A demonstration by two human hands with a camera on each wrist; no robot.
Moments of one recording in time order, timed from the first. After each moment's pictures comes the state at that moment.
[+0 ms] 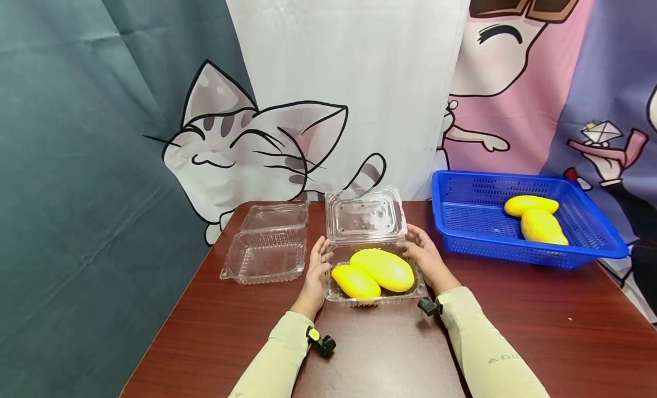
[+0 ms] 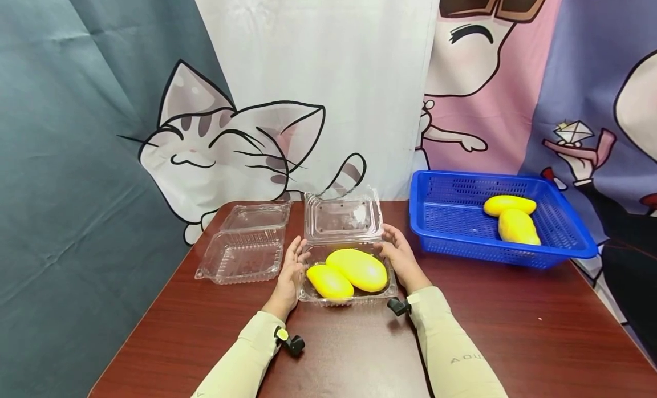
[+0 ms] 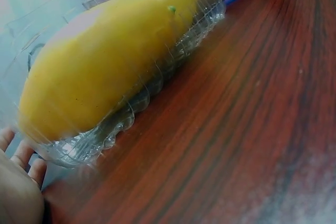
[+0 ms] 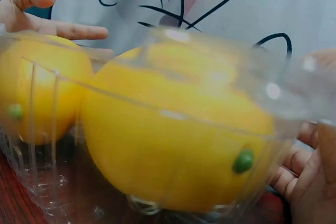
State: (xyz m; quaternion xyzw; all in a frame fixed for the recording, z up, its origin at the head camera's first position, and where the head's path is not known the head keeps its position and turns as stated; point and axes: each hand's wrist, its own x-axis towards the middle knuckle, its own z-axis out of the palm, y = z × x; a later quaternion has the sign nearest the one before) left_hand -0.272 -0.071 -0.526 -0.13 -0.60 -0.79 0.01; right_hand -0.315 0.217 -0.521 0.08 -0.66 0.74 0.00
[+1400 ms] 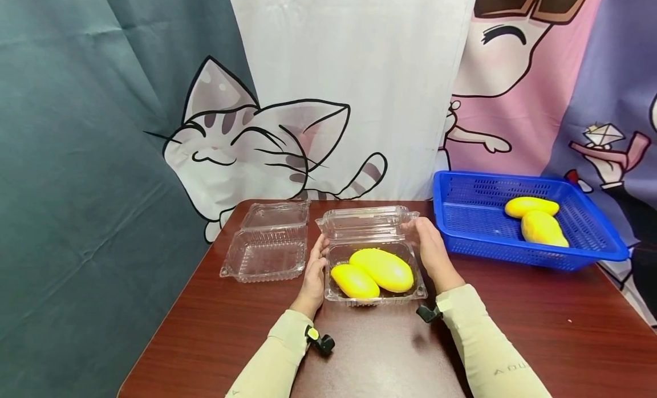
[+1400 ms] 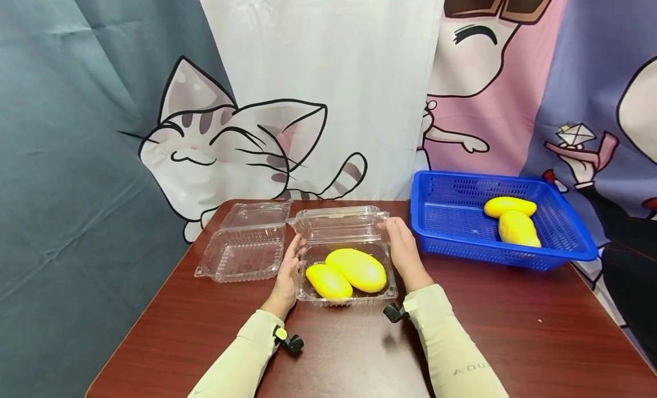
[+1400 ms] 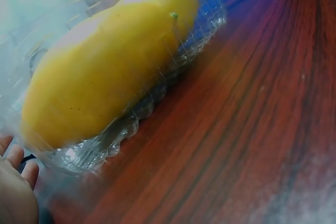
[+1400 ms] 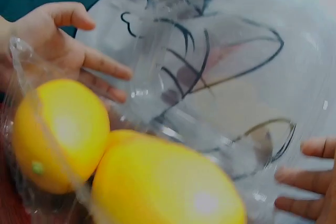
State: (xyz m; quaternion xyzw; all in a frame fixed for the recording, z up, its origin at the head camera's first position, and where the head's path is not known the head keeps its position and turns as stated) left_hand -0.270 -0.073 -0.523 -0.14 -0.64 -0.76 0.06; right_hand -0.295 0.204 -0.462 0.06 -0.76 0.63 0.12
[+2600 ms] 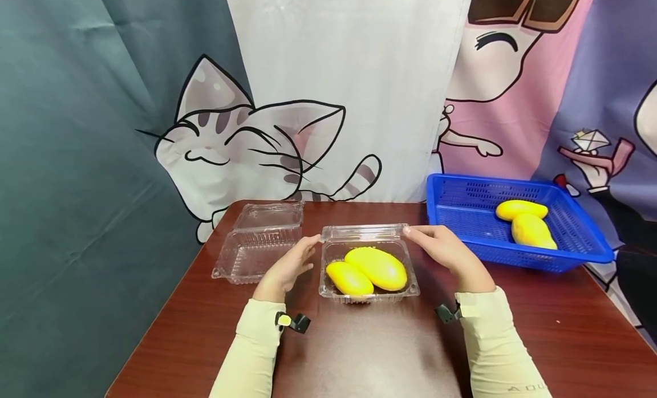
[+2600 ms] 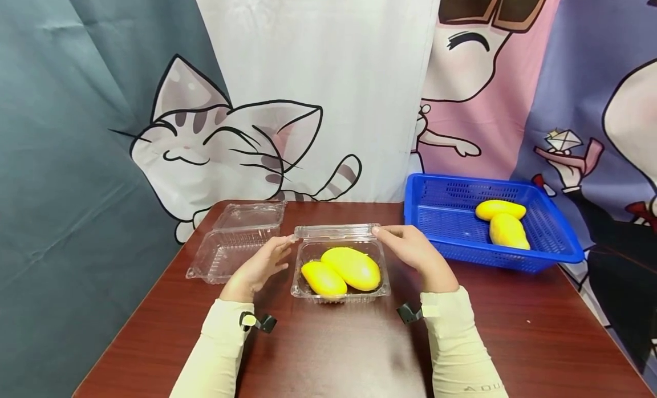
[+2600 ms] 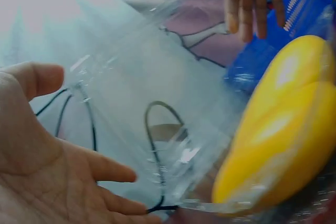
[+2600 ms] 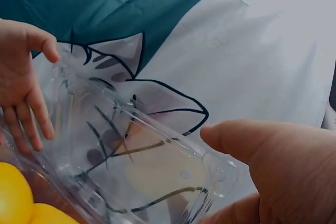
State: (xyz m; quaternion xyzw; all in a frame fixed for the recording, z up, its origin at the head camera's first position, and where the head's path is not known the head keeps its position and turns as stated) left_hand -0.262 -0.111 -0.433 -0.08 -0.72 -0.66 -0.18; right_hand -0.262 0.238 -0.393 0.09 -0.91 0.41 -0.04
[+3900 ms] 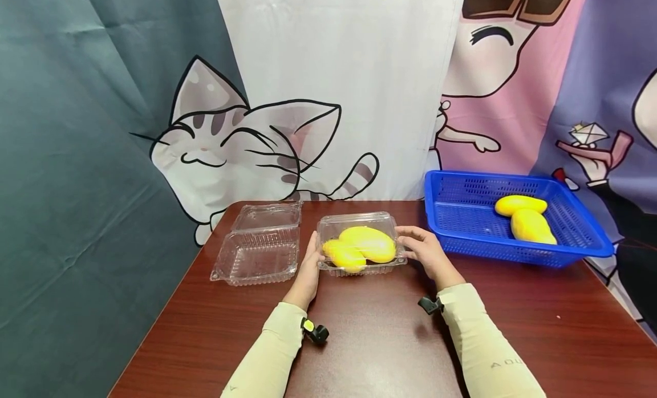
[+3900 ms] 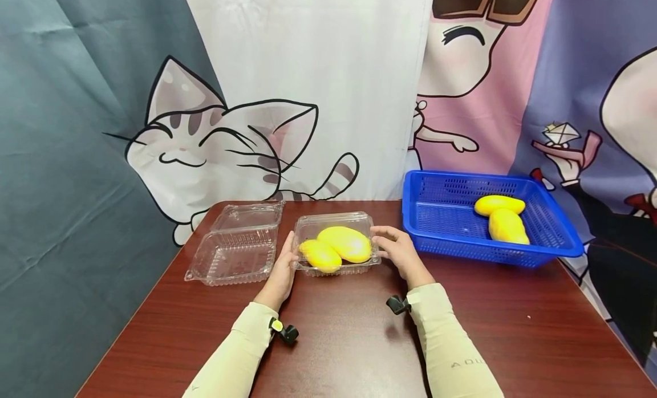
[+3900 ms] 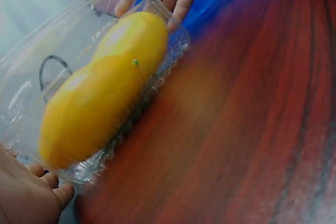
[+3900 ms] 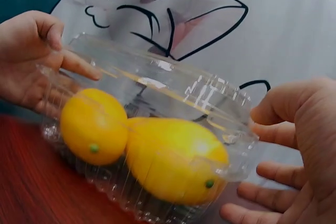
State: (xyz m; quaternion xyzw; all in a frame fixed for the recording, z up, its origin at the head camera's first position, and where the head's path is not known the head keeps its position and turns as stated) left_hand -0.289 -0.070 -0.511 -0.09 -0.65 -0.75 -0.03; right_hand -0.307 0.229 -0.486 0.05 -0.71 0.70 -0.01
